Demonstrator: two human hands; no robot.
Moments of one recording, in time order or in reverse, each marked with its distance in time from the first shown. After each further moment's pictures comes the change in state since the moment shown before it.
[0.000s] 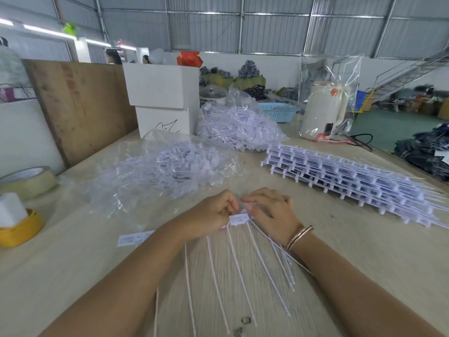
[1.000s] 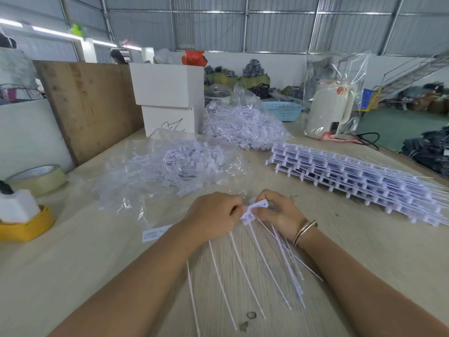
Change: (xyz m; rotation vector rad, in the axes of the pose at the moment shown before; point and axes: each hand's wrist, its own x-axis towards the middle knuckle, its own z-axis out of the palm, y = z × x) left_hand 0.001 -0.003 0.008 0.682 0.286 0.140; right_hand 0.002 0.002 -0.003 0.378 -0.108 0.119
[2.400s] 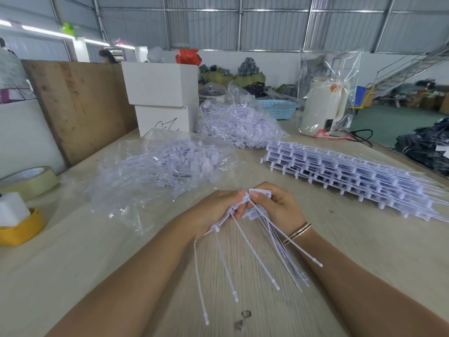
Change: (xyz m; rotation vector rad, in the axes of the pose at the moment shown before) left_hand 0.011 0.014 -0.001 -0.974 -0.220 -0.224; right_hand -0.002 -0.005 0.004 0.470 0.123 -0.235
